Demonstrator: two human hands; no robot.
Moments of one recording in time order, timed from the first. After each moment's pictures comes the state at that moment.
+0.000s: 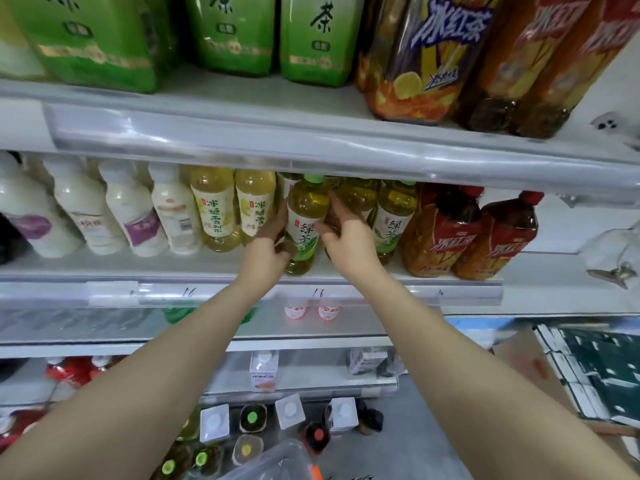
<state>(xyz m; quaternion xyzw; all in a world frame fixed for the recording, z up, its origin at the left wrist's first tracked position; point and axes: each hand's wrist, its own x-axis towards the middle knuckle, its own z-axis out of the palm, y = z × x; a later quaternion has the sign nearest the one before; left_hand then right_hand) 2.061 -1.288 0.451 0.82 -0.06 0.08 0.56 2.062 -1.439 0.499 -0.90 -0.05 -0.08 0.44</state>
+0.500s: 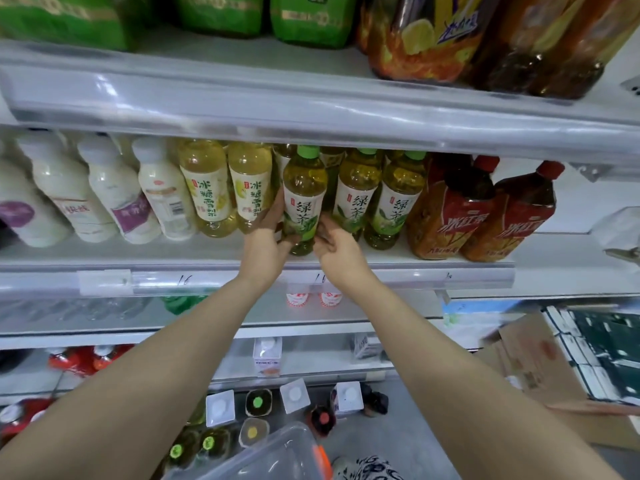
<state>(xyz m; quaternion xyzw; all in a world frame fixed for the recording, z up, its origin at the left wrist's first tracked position) 2.075 -1.289 0.415 0.84 -0.05 0.11 0.53 2.053 -1.435 0.443 -0.85 0.01 0.07 0.53</state>
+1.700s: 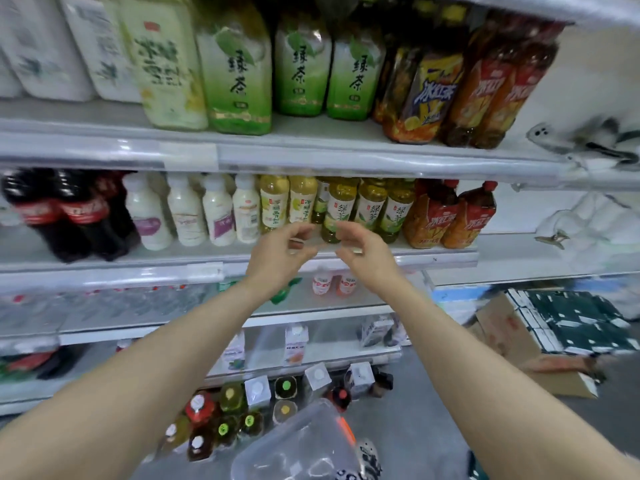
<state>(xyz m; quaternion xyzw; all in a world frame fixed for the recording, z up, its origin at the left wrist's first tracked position) 1.914 -1.186 0.560 0.84 -0.12 0.03 0.52 1.895 -1.368 0.579 -0.89 -0.02 -0.02 0.46</state>
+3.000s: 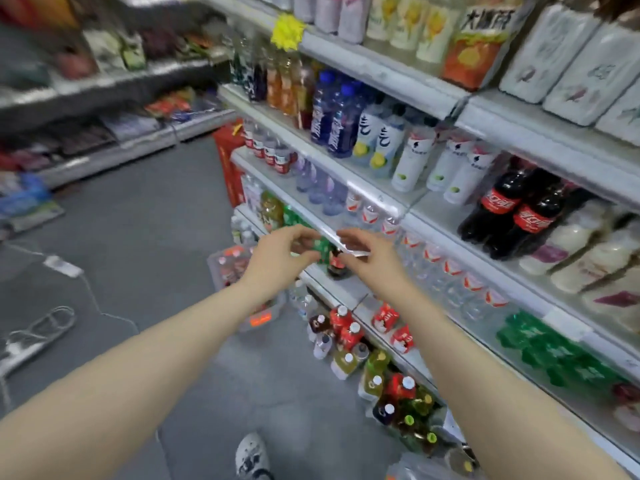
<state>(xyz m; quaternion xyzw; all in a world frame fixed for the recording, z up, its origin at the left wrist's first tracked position) 1.588 -0.645 0.546 0.83 0.29 0.18 0.44 1.738 -0.775 0.529 -0.77 -0.41 0.20 0.44</state>
